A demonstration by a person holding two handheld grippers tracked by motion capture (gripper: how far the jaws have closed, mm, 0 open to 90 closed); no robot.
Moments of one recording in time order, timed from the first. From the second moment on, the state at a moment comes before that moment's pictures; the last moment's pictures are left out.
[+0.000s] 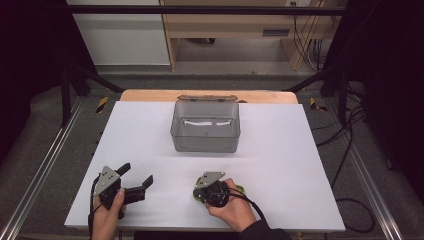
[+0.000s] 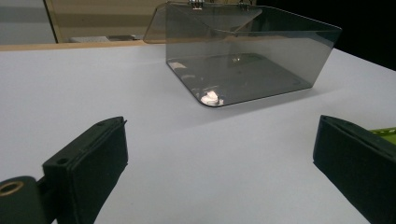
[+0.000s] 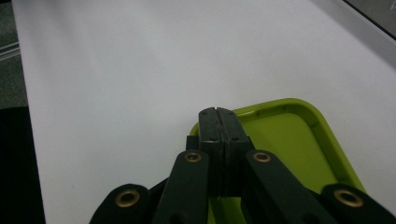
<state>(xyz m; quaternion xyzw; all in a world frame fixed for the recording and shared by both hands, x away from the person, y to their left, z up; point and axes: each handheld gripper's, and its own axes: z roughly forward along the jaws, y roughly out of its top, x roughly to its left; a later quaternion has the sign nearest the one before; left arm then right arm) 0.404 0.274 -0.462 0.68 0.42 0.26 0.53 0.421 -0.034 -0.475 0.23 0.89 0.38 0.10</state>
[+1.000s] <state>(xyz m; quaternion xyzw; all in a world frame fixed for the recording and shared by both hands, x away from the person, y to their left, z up) 0.402 0.271 -0.460 0.69 0.42 0.25 0.53 0.393 -0.042 -0.471 0.17 0.89 0.42 0.07</state>
